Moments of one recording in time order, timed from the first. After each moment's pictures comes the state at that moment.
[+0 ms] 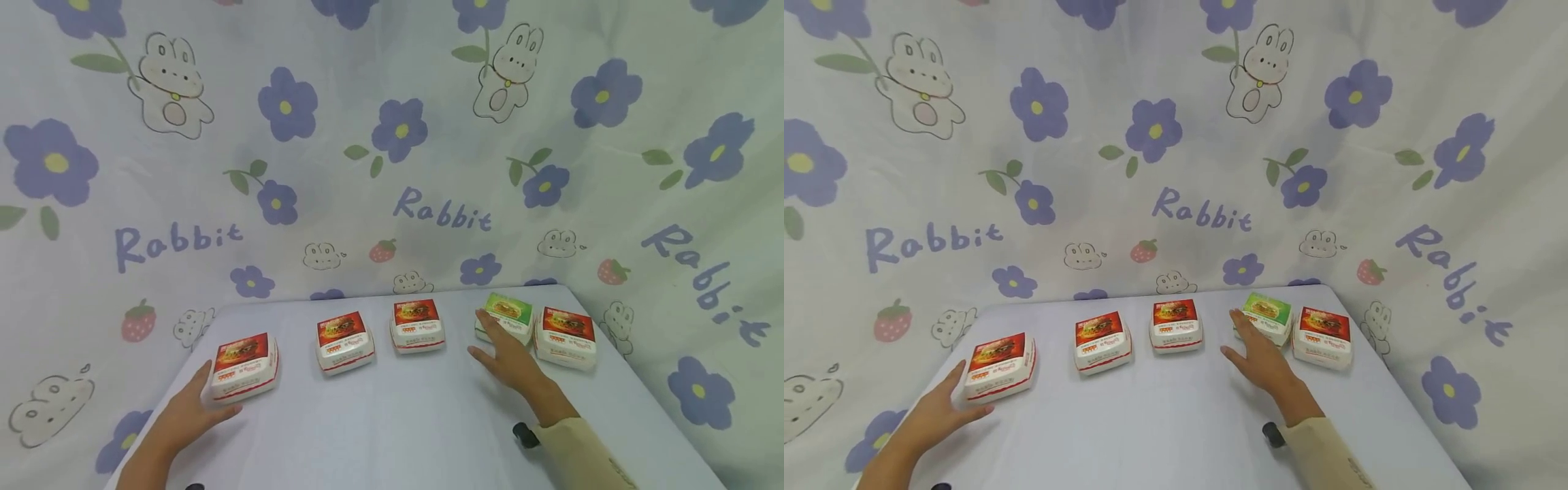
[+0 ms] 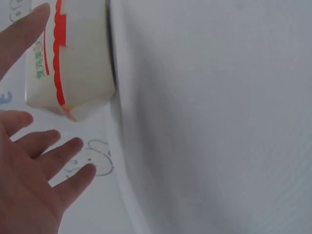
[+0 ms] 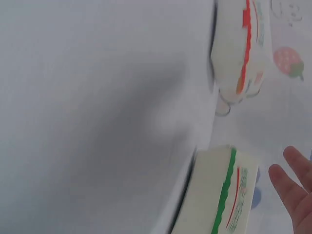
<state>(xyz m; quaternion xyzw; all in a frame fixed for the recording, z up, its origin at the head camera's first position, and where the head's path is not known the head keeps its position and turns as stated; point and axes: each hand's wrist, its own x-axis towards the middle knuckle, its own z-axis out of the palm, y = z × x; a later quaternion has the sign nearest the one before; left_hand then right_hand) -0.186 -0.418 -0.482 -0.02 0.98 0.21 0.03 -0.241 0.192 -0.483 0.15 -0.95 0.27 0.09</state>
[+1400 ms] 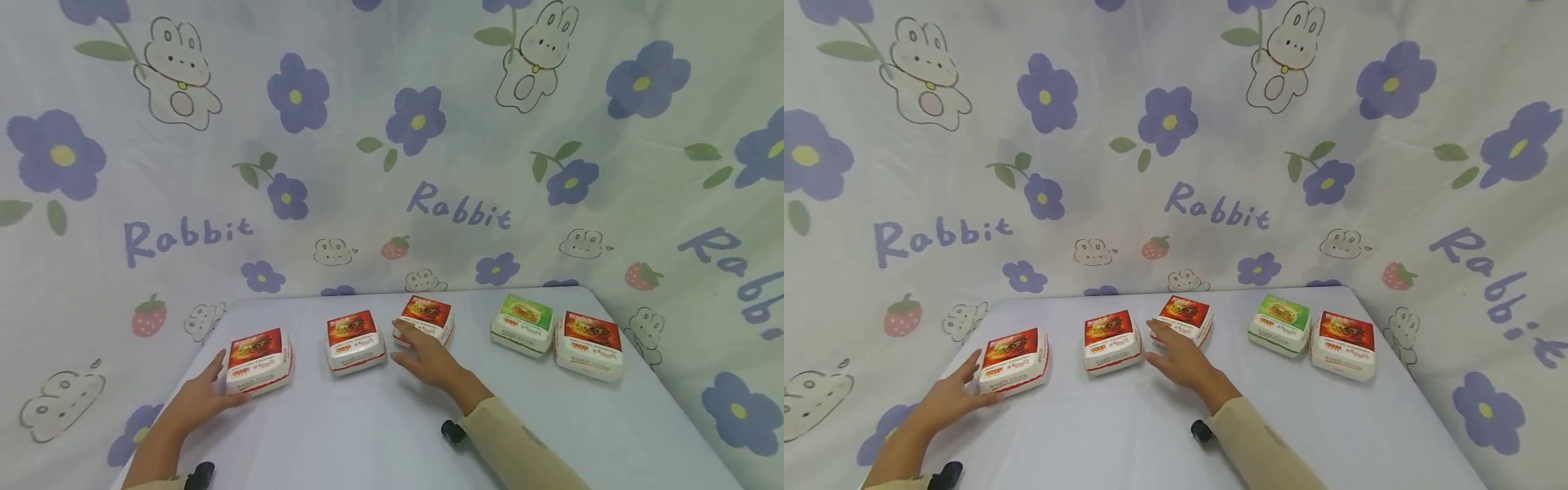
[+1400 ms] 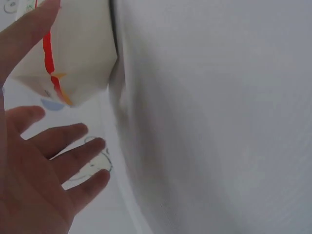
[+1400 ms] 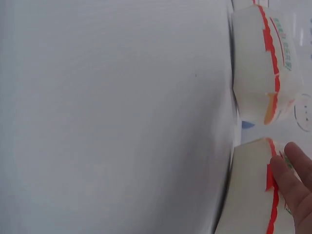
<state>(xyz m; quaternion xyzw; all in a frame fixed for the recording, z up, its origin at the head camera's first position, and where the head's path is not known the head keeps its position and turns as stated) -0.214 -0.425 -0.481 -0.05 0.98 0.20 0.08 -0.282 0.041 -0.496 0.27 -0.89 0.36 0.00</state>
